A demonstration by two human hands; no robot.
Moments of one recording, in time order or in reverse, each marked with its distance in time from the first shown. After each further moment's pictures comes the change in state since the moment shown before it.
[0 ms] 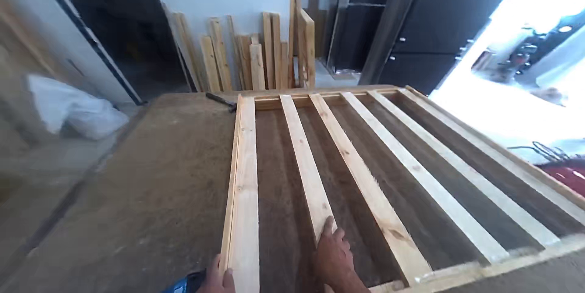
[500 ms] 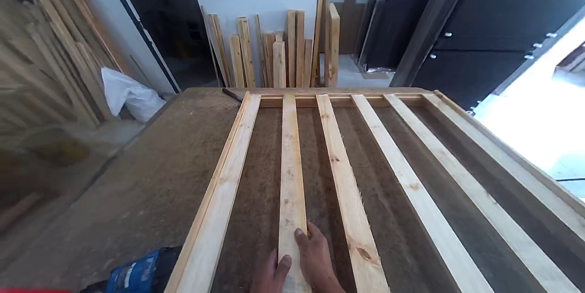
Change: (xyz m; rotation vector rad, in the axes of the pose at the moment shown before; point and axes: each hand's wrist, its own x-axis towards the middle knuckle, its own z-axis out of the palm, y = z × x) left_hand -0.091 0.183 0.071 -0.706 -0.425 0.065; right_hand 0.049 0.087 -0.022 1.277 -0.271 -0.361
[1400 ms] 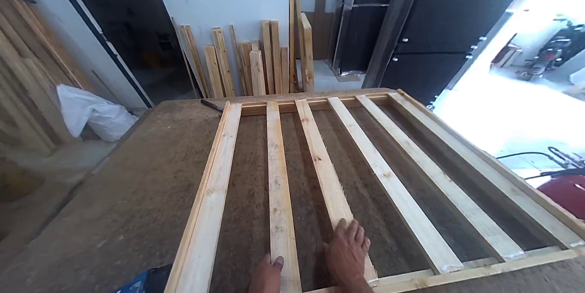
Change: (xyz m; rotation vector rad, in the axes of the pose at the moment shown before) left_hand 0.037 -0.023 0.015 0.271 -0.042 -0.339; right_hand -0.008 0.012 -0.079 -1.386 0.473 -0.007
